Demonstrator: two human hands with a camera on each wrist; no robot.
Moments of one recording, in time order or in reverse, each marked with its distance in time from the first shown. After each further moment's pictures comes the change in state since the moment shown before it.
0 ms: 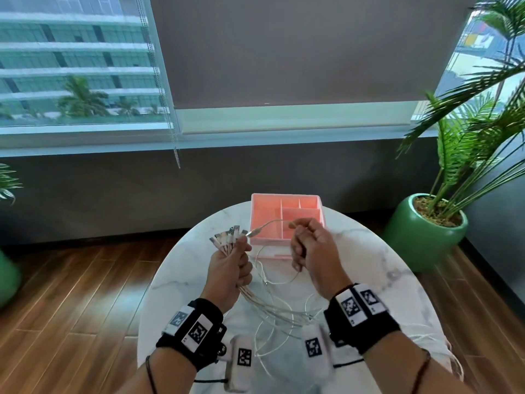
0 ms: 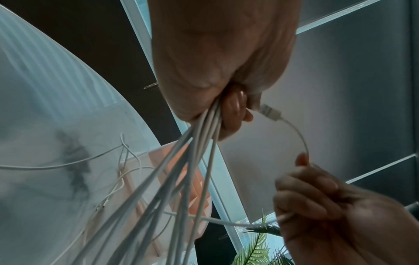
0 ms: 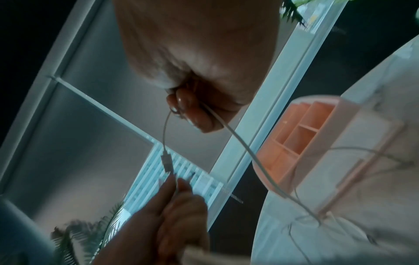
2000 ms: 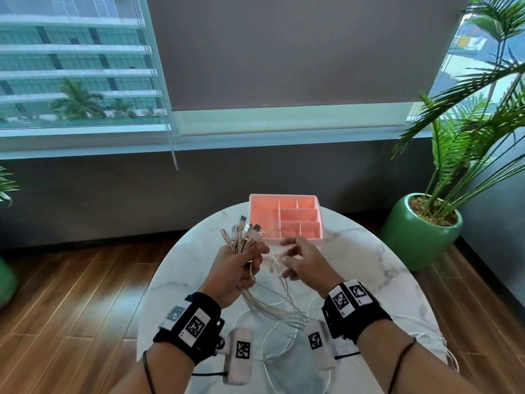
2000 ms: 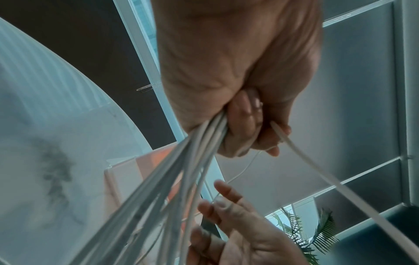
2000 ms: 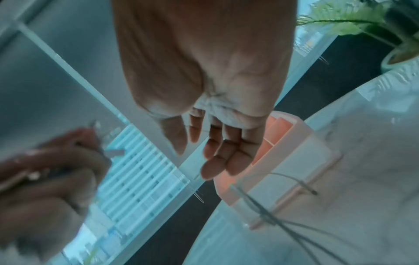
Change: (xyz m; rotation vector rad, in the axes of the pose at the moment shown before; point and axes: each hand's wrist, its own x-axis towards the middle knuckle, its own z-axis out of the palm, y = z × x) left_hand -0.014 0.020 0.014 0.199 -0.162 -0.112; right_hand 0.010 0.035 -0.022 -0.532 -0.156 0.161
